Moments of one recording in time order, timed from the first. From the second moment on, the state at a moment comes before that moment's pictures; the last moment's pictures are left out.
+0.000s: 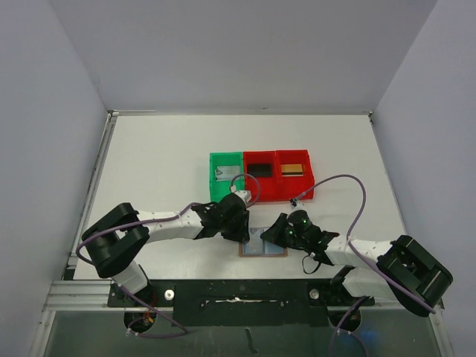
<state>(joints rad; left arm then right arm) -0.97 1.62 0.80 -0.10 0.06 -0.72 0.74 1.21 0.23 0.29 -0.07 1.04</state>
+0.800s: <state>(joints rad) -0.99 1.62 0.81 -0.13 0.02 -0.73 0.69 1.13 0.23 0.21 -0.11 1.00</state>
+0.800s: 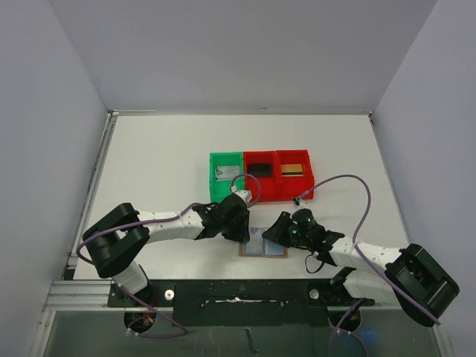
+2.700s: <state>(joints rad) -1.01 1.55 0.87 -0.30 -0.06 -0.71 0.73 1.21 0.28 0.19 -0.15 0.95</state>
